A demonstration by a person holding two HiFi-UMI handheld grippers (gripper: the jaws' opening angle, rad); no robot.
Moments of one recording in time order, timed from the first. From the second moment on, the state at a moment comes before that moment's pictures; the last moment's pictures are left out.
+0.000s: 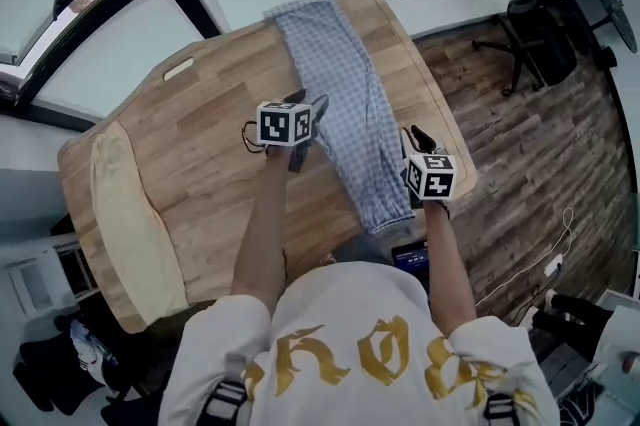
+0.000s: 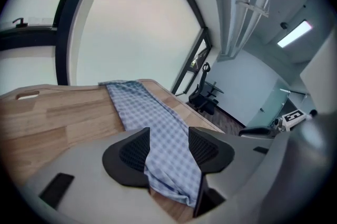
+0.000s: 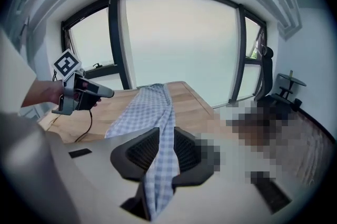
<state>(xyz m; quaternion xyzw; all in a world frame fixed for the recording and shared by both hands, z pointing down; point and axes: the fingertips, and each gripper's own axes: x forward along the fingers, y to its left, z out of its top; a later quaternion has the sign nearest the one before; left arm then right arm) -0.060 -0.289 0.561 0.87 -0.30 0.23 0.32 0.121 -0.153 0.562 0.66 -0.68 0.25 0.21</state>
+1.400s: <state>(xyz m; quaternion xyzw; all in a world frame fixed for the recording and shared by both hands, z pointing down) -0.023 -0.110 0.590 0.83 -0.37 0.26 0.32 0.144 -0.077 0.639 0.59 -0.72 0.30 0.22</state>
